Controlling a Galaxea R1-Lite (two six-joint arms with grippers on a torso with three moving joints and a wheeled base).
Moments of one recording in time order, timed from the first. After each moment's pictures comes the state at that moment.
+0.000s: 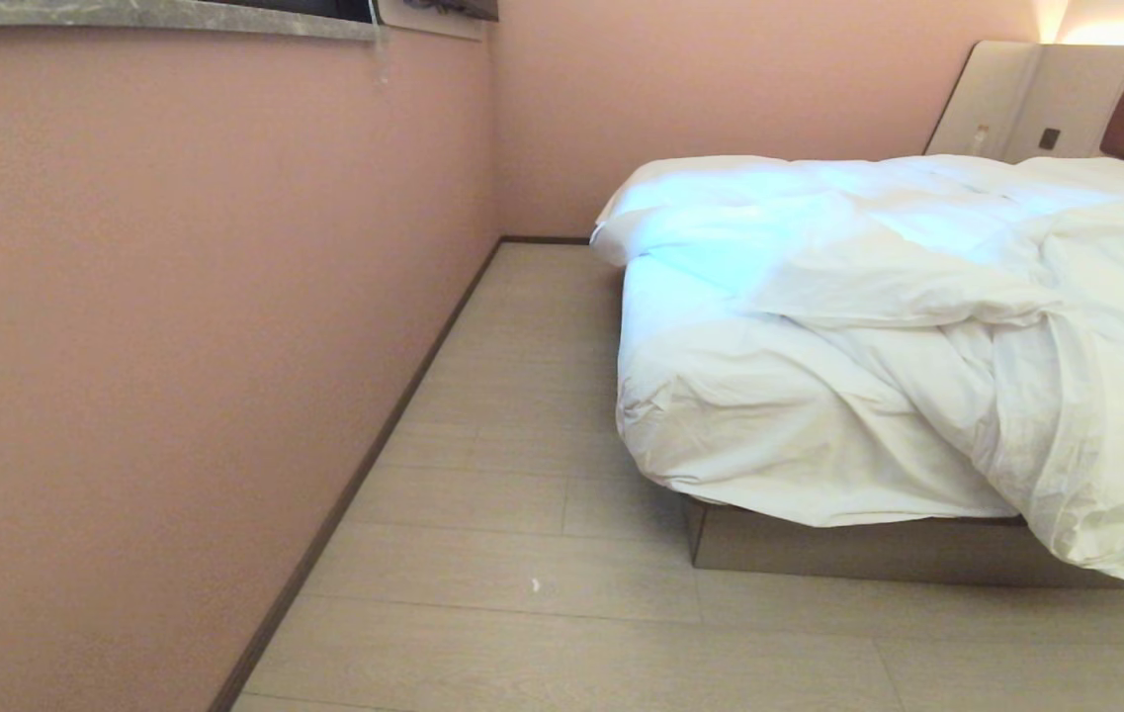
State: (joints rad) left arm 0.00 0.00 0.00 0.00 0.02 -0.02; right arm 0.00 0.00 0.00 0.01 0.00 0.00
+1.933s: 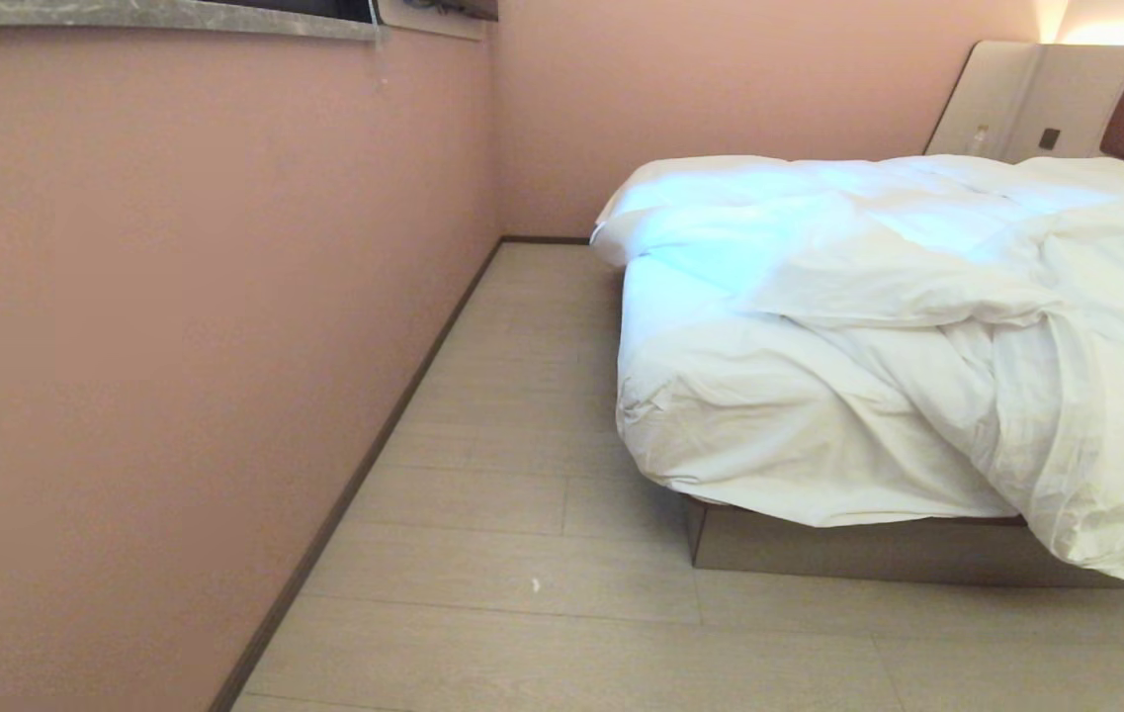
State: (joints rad) left arm 0.00 0.00 0.00 -0.01 0.01 -0.02; right arm 0.00 0.00 0.00 0.01 0.00 0.00
